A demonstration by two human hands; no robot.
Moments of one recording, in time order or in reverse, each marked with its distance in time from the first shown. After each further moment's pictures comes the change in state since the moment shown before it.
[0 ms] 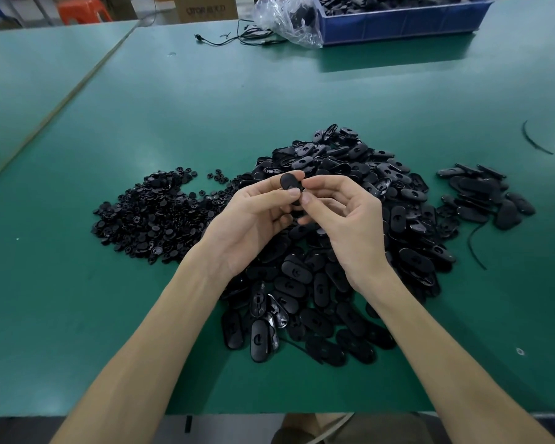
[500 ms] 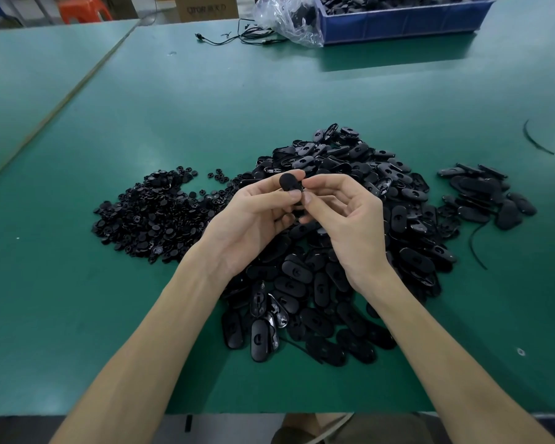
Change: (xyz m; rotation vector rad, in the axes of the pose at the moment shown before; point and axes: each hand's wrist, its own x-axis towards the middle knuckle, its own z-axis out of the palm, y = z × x) left_hand -0.001 0.000 0.001 -0.027 -0.012 -0.003; right_hand -0.001 -0.002 0.001 -0.012 -0.016 -0.021
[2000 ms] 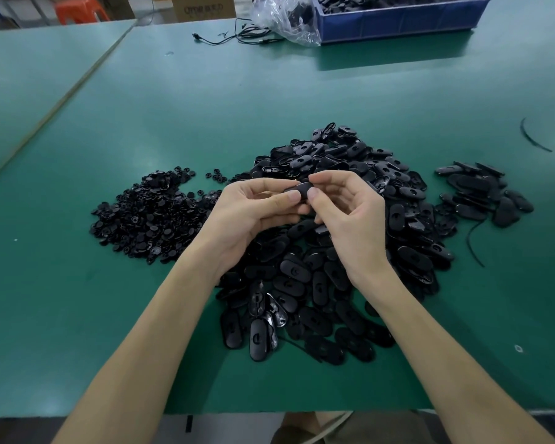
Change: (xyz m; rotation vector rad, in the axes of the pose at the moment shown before) left_hand -0.001 0.001 -0.009 0.202 0.083 0.085; right_hand 0.004 0.005 -0.003 -0.123 0.091 -0.038
